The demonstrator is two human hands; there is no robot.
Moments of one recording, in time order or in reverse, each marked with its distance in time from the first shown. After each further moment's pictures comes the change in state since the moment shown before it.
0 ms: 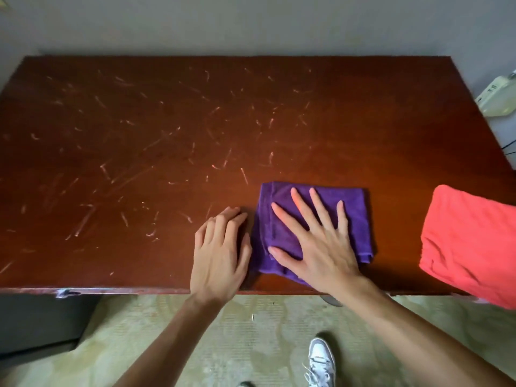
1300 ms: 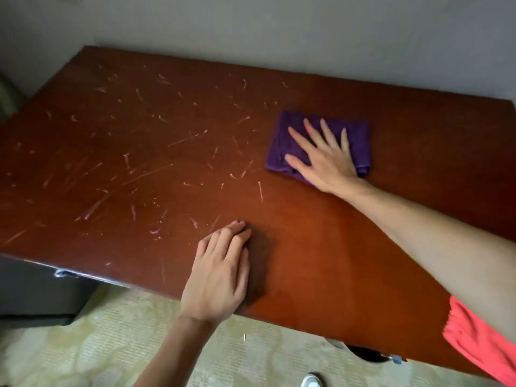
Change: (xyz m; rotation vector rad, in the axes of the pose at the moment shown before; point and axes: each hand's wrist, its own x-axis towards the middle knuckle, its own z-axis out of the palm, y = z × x) left_hand 0.001 0.008 0.002 -0.001 0.036 -0.026; right_hand 0.221 0.065 -0.005 0.082 -0.072 -0.082
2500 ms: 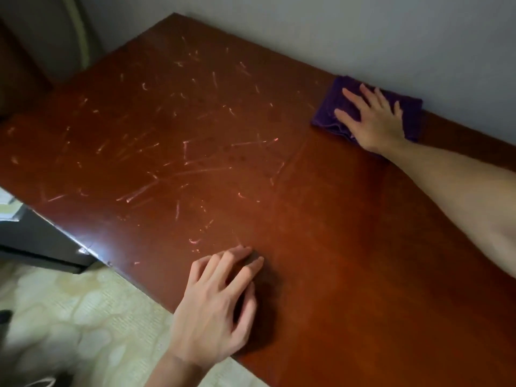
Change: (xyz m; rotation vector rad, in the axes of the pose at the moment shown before) left_hand -0.011 -0.040 -0.015 -0.044 0.131 -0.199; right_hand 0.203 -0.027 -0.003 0.032 0.004 -0.070
